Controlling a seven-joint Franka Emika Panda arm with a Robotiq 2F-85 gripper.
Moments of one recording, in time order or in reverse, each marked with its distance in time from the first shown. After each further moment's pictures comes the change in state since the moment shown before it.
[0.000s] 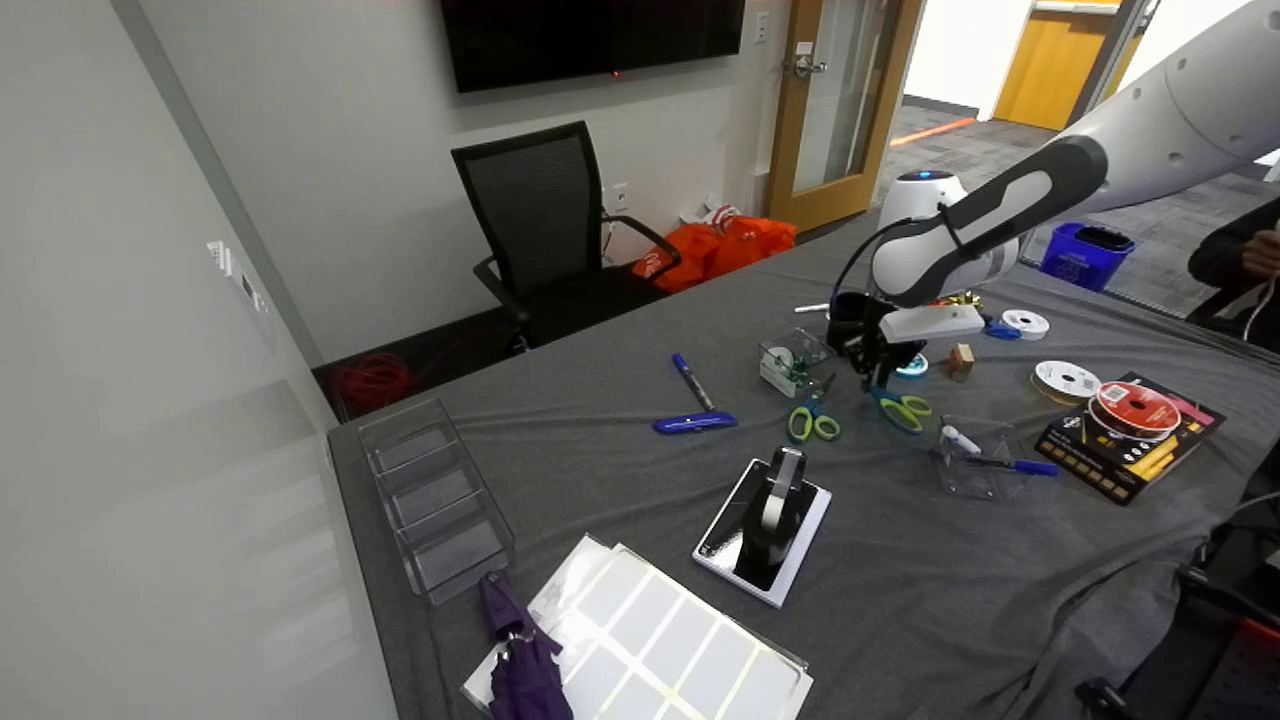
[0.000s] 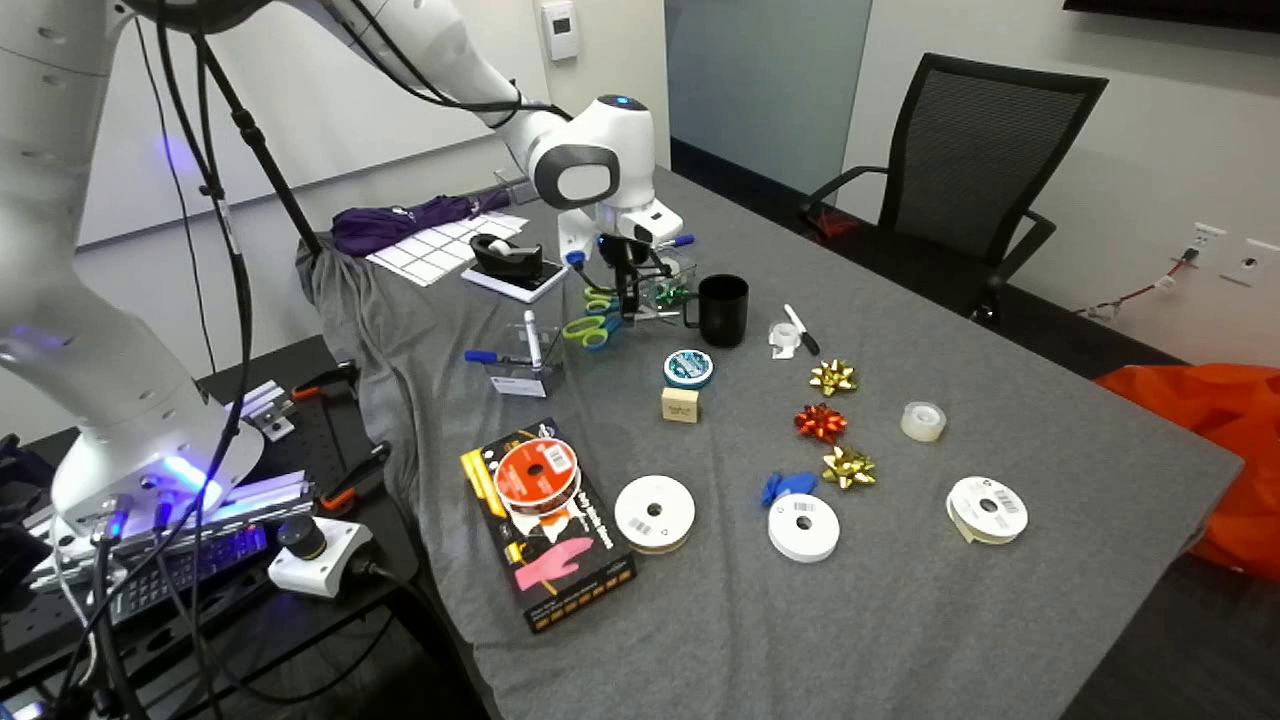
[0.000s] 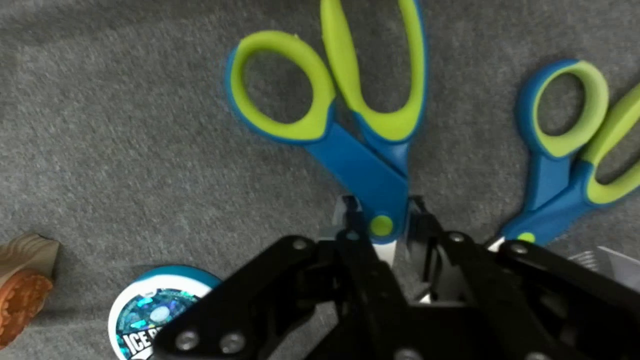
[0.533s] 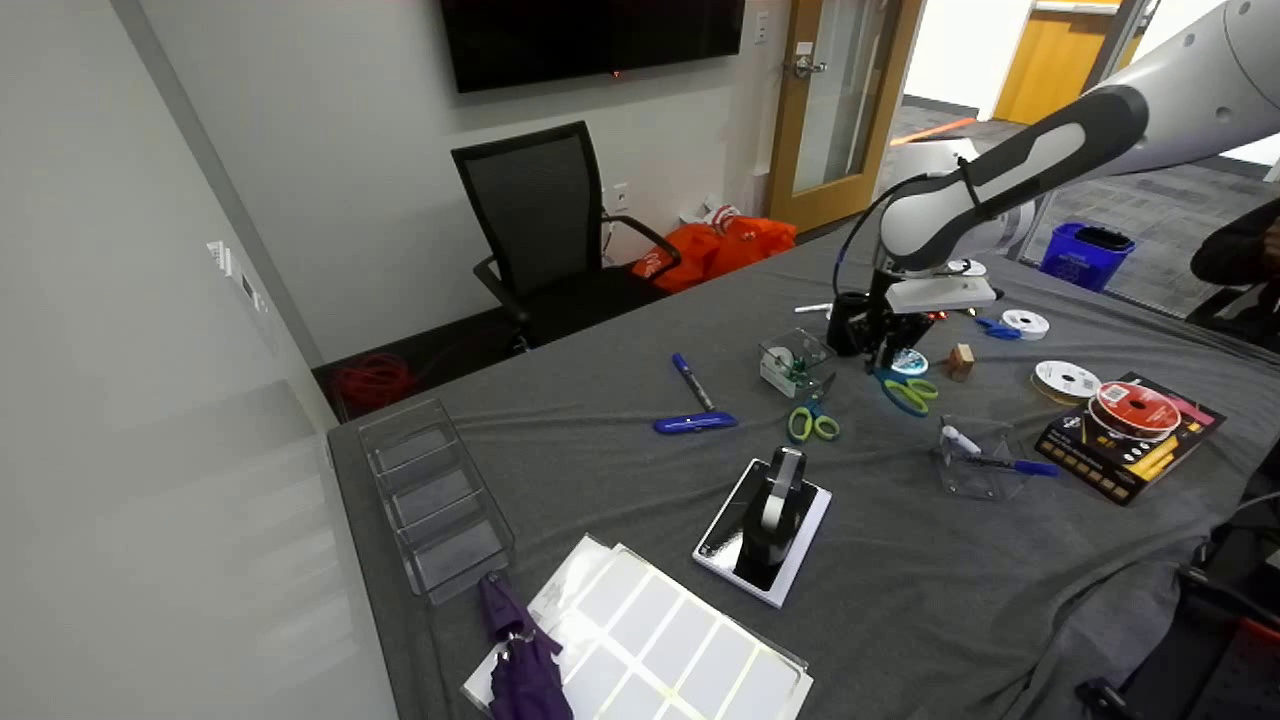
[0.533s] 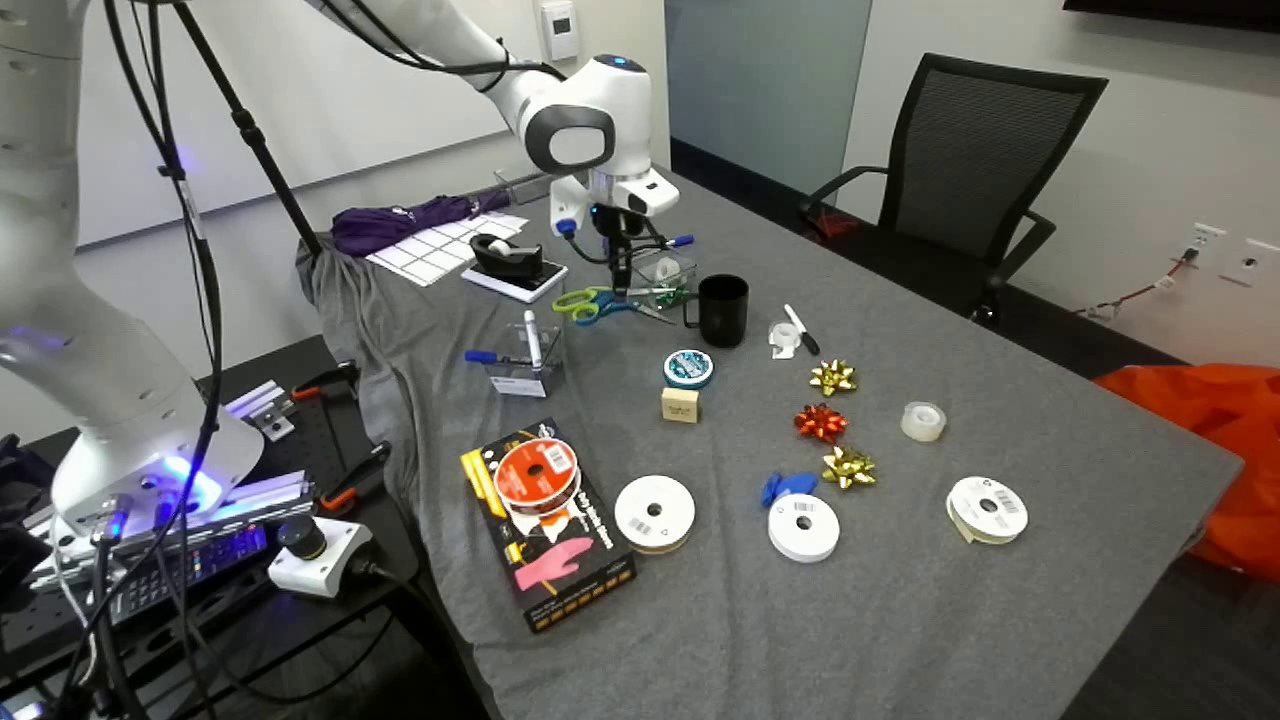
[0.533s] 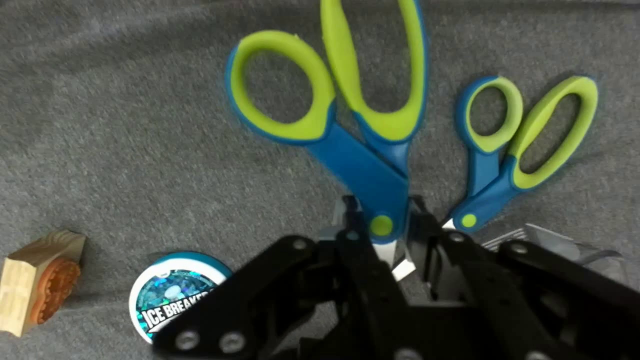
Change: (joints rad) arm 0.000 -0.096 0.005 -0.017 0.028 -0.095 0.005
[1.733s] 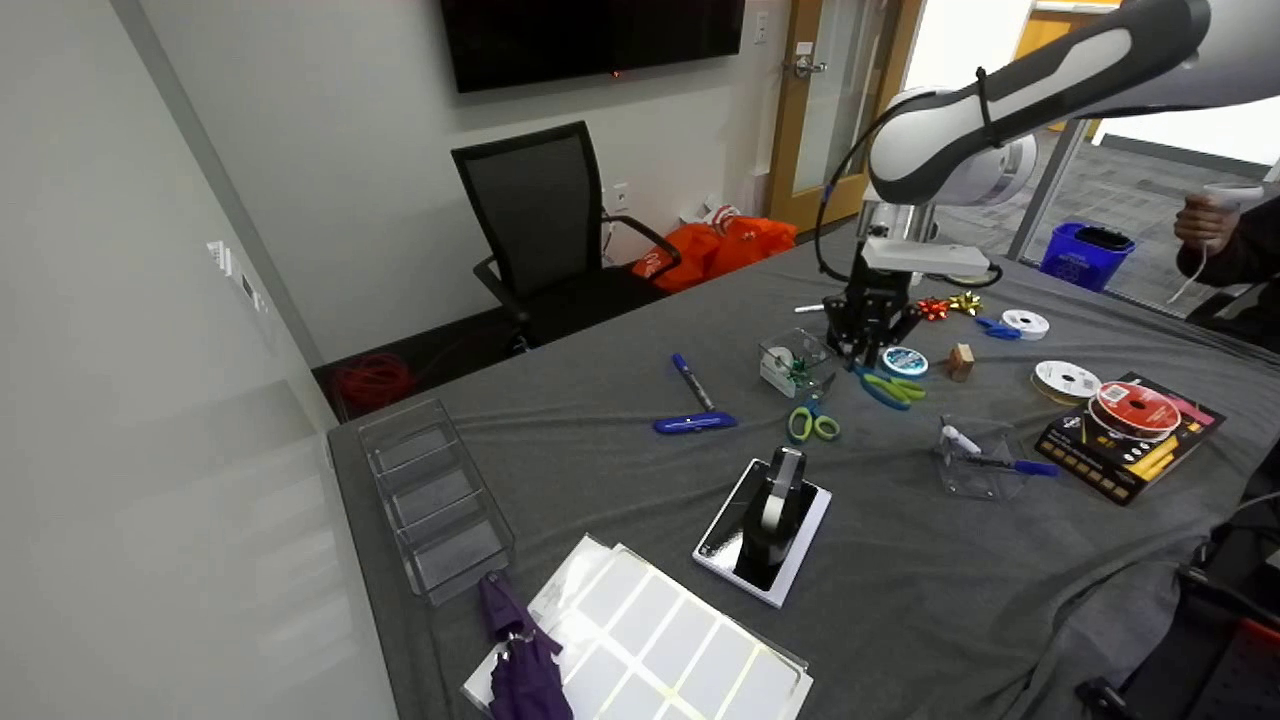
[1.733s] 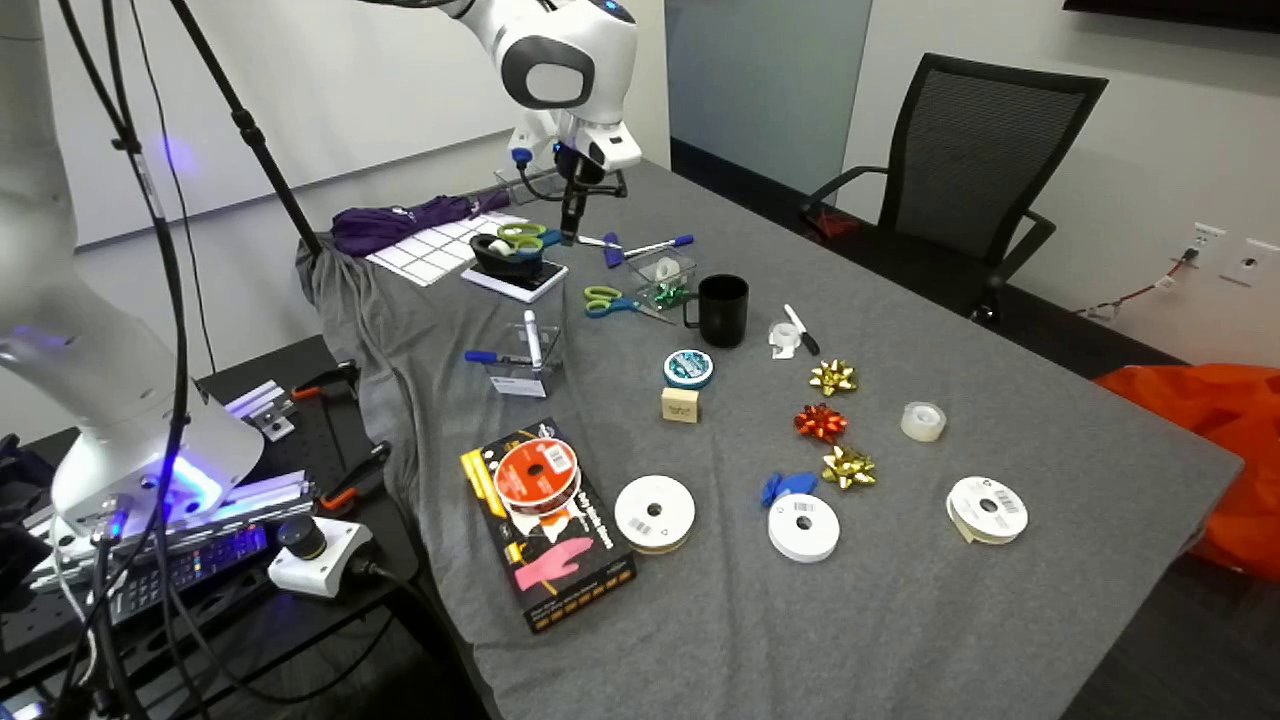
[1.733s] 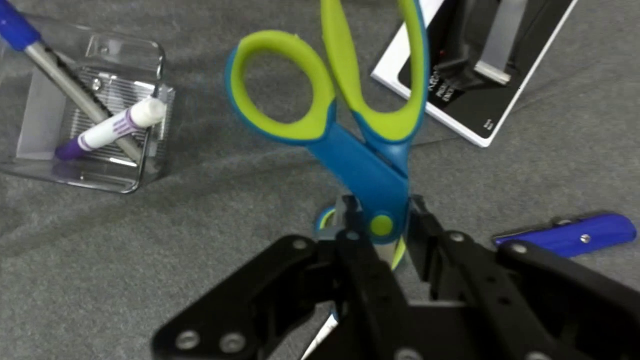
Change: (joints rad) arm 0.021 -0.110 0.072 0.035 0.175 -0.288 0.156
